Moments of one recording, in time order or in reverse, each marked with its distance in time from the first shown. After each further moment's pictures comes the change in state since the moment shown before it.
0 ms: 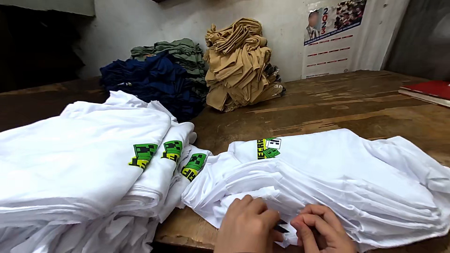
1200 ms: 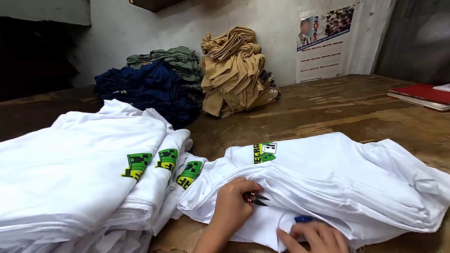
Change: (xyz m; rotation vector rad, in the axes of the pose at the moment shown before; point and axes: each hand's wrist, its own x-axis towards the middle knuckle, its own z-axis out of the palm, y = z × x) left_hand 0.038 -0.084 0.059 -0.217 0.237 -0.067; right_hand -0.008 -0.009 -0.030 -0.639 -0.500 -0.280
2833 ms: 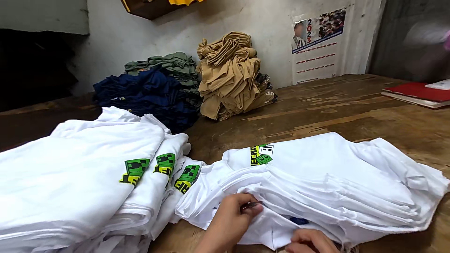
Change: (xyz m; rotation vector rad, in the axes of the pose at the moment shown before) left_hand -0.007 0.023 -0.022 -0.326 -0.372 -0.328; right_hand -0.005 0.008 0.018 0.276 0.313 0.061
